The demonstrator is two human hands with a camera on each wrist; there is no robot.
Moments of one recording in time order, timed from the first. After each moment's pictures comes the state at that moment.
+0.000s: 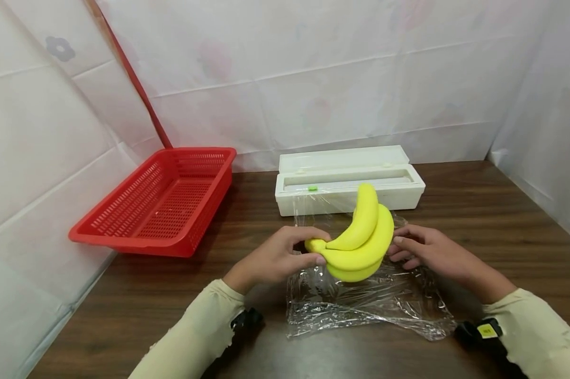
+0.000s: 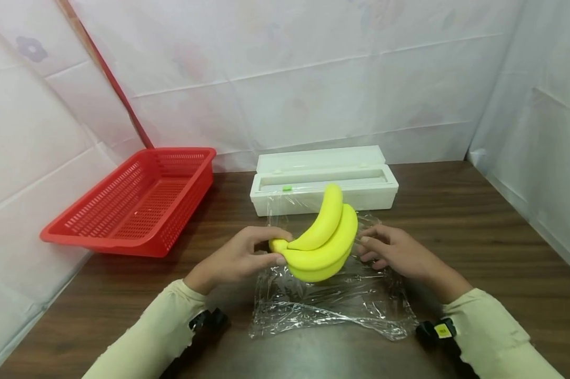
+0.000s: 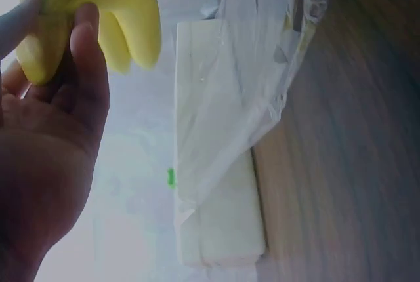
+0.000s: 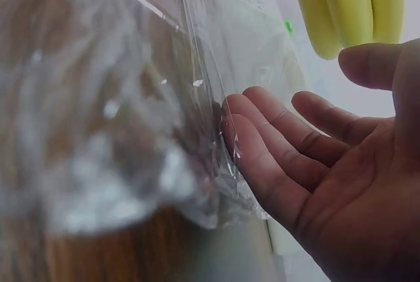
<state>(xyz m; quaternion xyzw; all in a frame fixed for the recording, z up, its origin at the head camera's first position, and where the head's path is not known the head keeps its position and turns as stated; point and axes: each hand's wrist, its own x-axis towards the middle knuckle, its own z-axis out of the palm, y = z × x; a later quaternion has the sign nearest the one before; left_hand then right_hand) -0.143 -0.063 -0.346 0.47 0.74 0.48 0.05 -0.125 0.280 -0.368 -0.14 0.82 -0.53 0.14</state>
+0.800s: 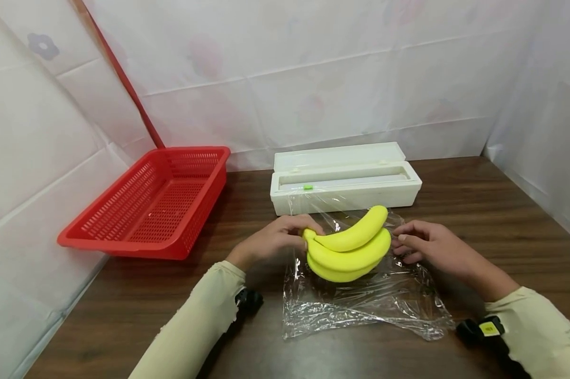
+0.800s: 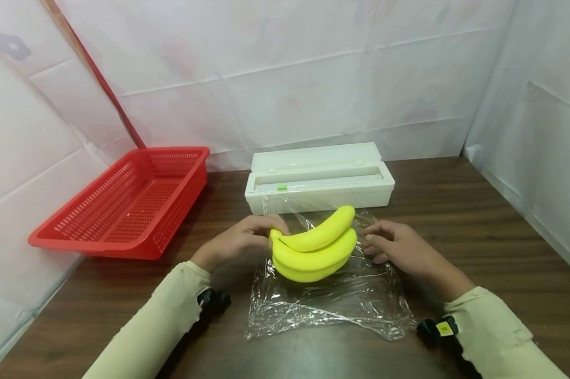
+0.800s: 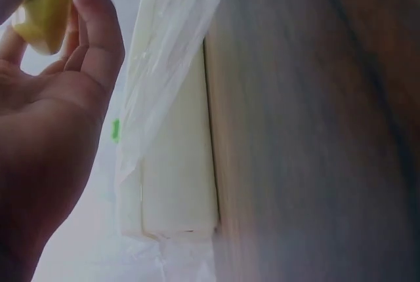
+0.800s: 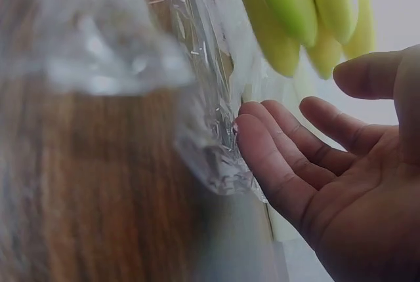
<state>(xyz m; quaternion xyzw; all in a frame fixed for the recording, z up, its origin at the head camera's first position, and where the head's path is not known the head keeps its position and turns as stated) -0.193 -0.069 -0.363 0.46 0.68 0.54 0.18 -0.121 0.288 -0.369 -0.12 0.83 -0.54 0.09</state>
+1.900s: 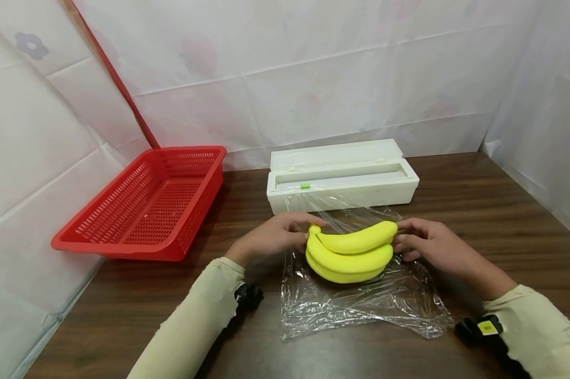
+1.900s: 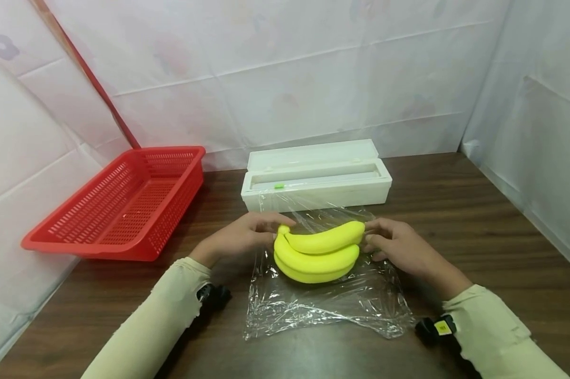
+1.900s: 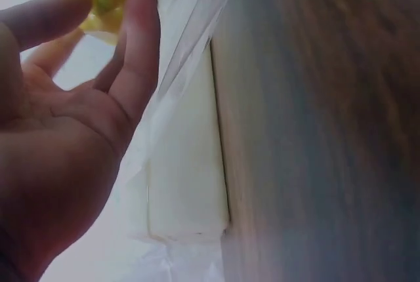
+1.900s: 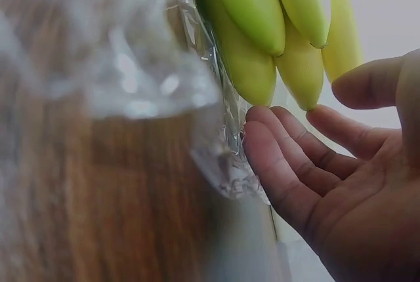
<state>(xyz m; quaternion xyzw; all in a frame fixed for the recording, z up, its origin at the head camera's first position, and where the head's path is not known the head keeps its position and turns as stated) -0.200 -0.065 -0.359 0.38 0.77 0.47 0.22 -0.118 0.285 -0.370 -0.12 0.84 -0.52 0.08</state>
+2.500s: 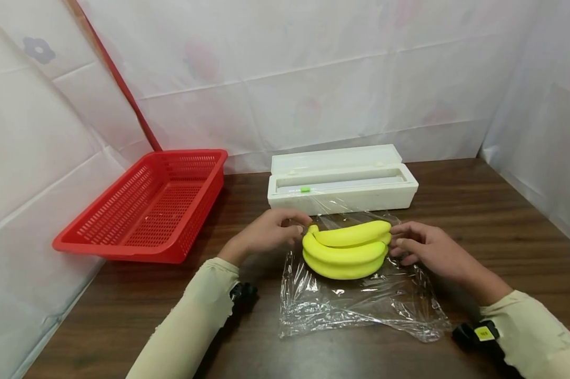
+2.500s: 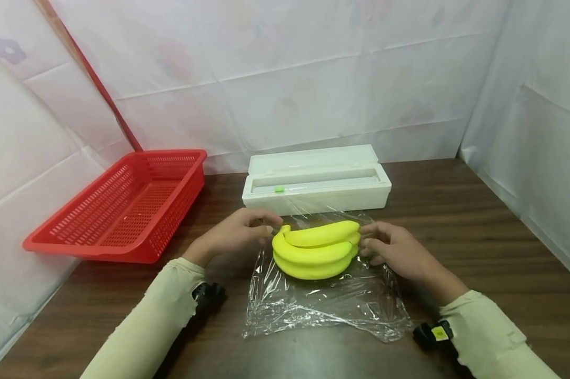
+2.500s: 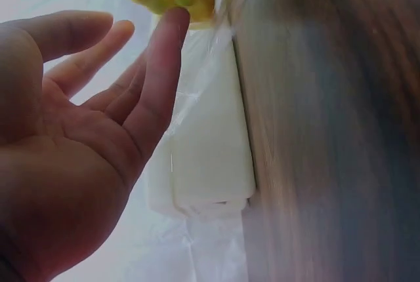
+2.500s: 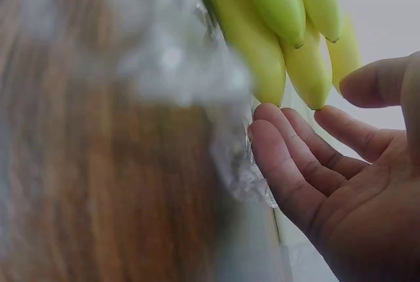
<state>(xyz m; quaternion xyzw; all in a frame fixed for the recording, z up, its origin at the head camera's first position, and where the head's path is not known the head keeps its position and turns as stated) -0.204 -0.073 -0.350 0.30 0.83 0.45 0.16 -0.119 0.283 -0.372 -0.12 0.83 -0.53 0.06</state>
